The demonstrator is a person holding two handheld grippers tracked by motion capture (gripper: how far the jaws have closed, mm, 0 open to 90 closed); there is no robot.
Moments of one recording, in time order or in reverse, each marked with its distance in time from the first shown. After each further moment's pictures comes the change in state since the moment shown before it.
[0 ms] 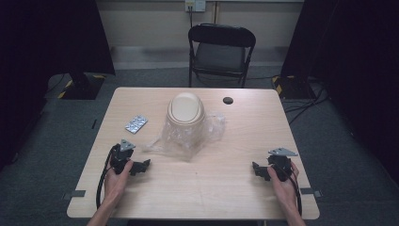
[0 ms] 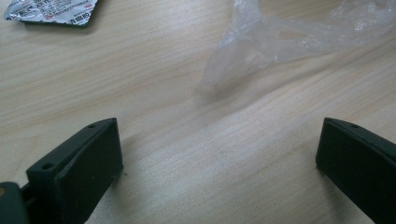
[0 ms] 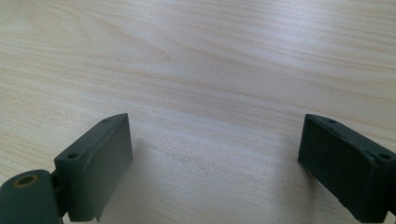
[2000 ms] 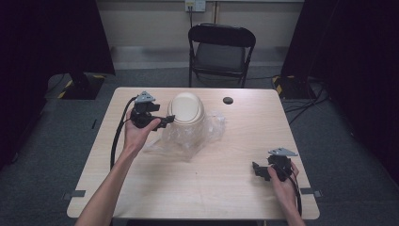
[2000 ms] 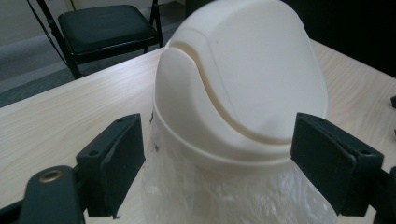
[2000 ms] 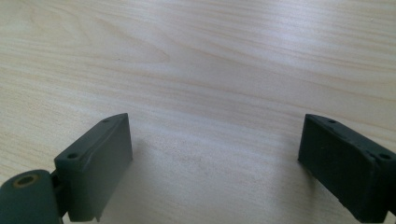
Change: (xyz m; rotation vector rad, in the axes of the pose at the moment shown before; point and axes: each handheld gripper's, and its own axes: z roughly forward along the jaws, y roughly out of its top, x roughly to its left) left arm -0.026 0.173 -0.015 -0.234 -0.258 0.115; right arm 0.000 0.000 0.000 0.000 0.000 0.001
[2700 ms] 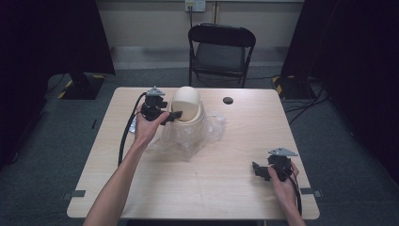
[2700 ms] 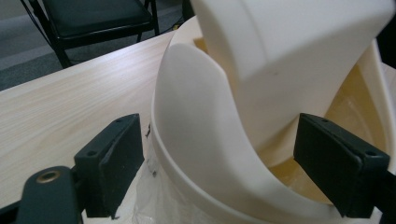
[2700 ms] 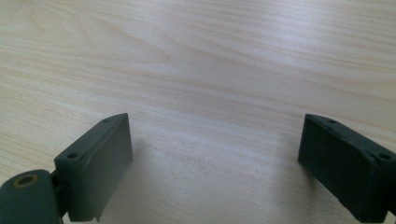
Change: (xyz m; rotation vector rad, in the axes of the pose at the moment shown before) left arm 0.014 0.005 0.044 0.068 -0.015 -0.014; right arm 0.000 0.000 0.000 -0.001 0.000 -0.001
